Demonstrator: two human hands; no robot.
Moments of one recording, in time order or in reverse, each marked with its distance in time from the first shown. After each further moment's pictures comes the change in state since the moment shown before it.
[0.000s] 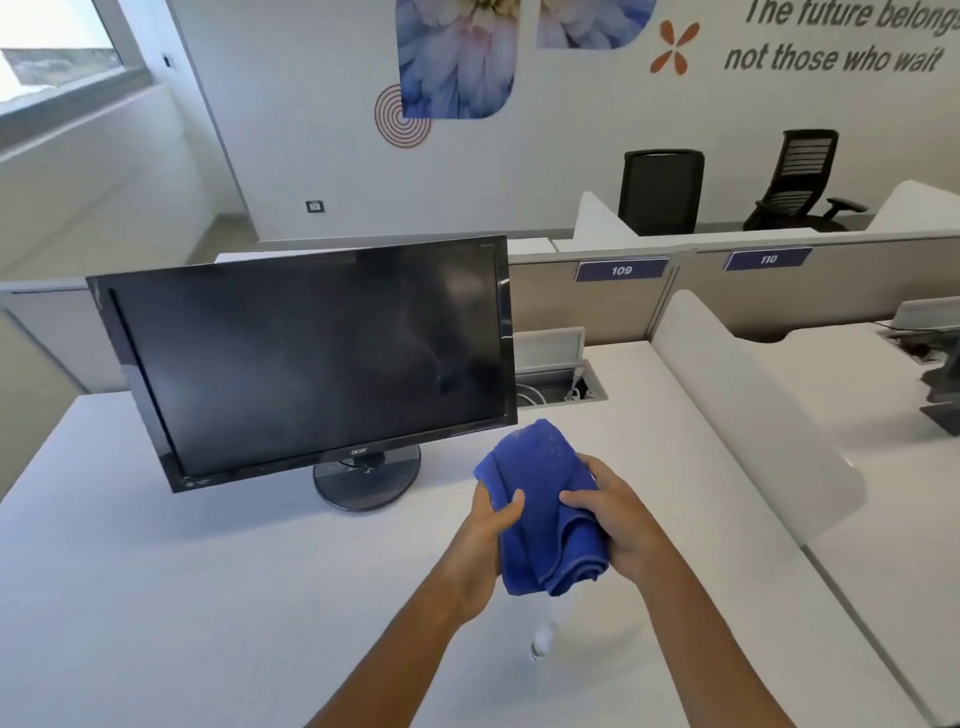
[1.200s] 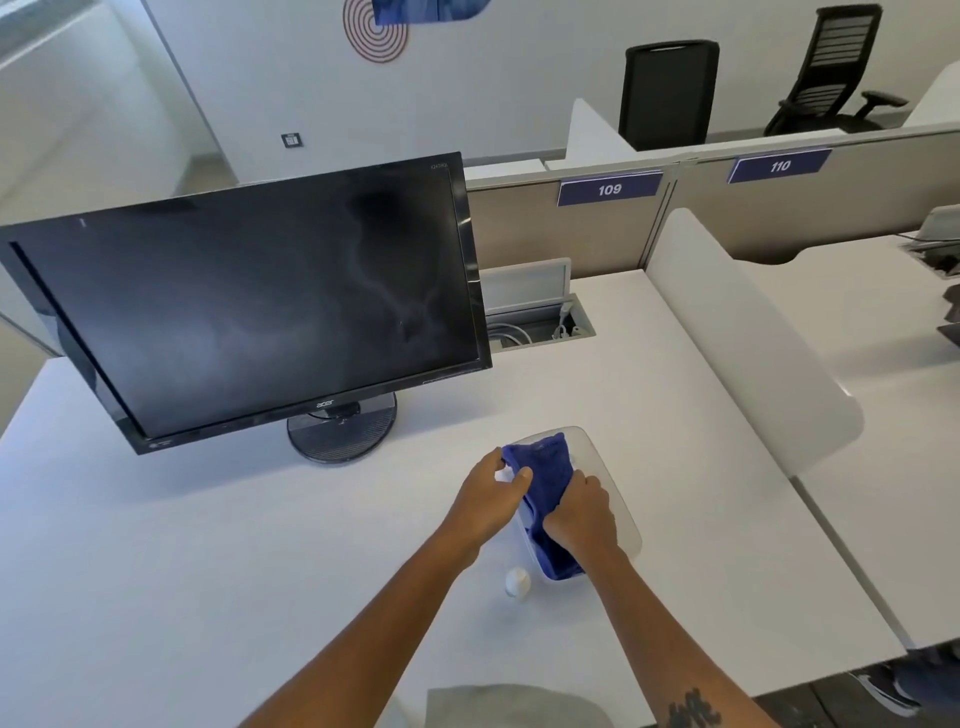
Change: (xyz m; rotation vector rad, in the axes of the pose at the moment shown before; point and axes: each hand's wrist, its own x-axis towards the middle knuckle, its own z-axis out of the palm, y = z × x) left_hand 0.044 -0.048 0.027 0.617 0.128 -0.150; right_hand 0.028 0.108 -0.021 -1.004 0.246 0.193
